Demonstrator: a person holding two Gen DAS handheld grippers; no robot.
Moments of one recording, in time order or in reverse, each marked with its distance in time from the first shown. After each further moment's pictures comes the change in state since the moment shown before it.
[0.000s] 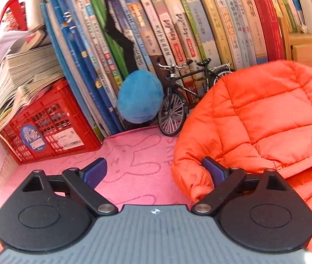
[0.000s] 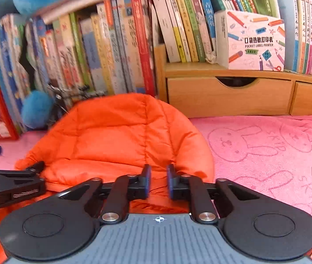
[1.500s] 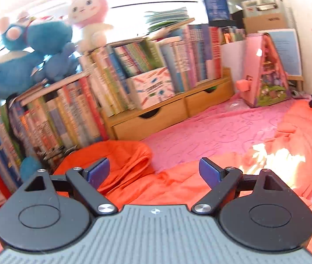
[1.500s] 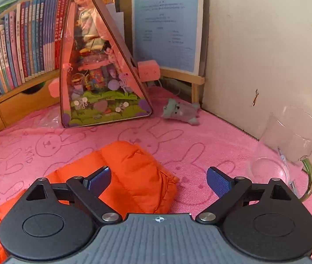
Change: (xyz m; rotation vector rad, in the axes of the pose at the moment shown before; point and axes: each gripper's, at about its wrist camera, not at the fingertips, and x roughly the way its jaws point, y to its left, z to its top) left arm -0.218 -0.114 -0.018 0.322 -0.378 -0.548; right arm -0.232 -0.370 -0.061 0.323 0.025 -0.686
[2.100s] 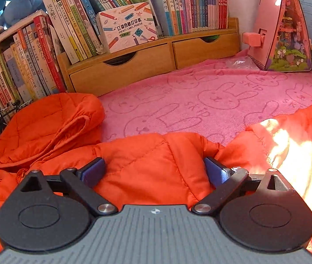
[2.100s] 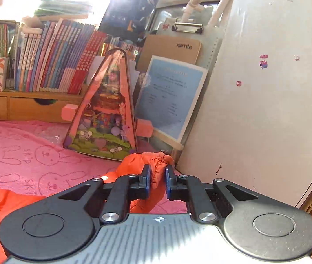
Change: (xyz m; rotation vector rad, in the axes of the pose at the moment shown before) left arm 0.103 -0.032 -0.022 -0.170 0.268 0.024; right arm -0.093 0.040 -0.011 -0.277 -0.345 -0.202
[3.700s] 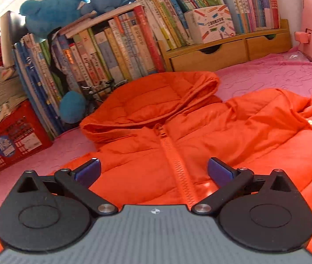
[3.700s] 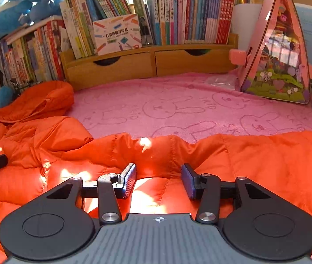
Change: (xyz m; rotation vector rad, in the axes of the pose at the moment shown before) left arm -0.074 0.123 -0.069 -0.032 0.000 0.313; right arm -0.044 0.160 -0.038 0.087 0.234 0.683
